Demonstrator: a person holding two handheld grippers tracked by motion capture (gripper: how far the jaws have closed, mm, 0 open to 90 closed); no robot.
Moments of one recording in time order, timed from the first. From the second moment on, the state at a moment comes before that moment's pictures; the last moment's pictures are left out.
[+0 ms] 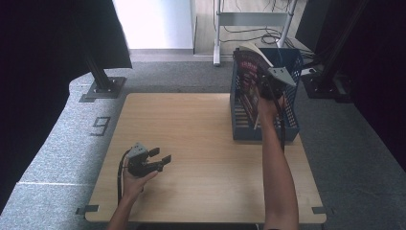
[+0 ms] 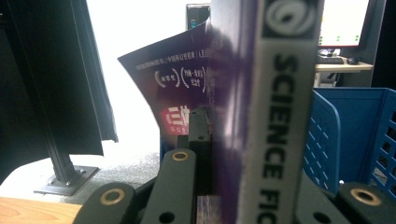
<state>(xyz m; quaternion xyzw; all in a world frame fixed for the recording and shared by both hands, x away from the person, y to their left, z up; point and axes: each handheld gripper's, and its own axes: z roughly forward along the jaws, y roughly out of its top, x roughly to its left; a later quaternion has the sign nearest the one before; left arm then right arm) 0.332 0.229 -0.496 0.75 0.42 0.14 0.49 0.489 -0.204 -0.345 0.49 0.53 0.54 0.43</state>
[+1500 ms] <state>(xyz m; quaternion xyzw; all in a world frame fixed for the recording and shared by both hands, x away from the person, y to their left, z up) 0.333 0.242 -0.494 0.74 0.43 0.14 0.50 0.523 -0.182 -0.372 0.49 0.51 0.54 0.45</state>
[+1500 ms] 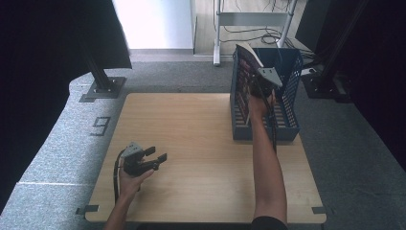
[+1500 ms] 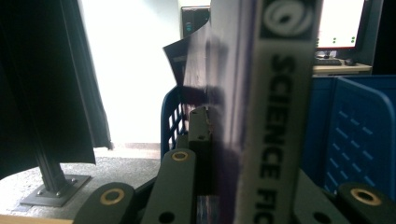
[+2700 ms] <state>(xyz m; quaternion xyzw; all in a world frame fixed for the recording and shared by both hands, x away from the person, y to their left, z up) 0.330 0.224 -0.495 0.75 0.42 0.13 0.49 0.494 -0.183 -0.416 0.48 0.60 0.51 0.39</state>
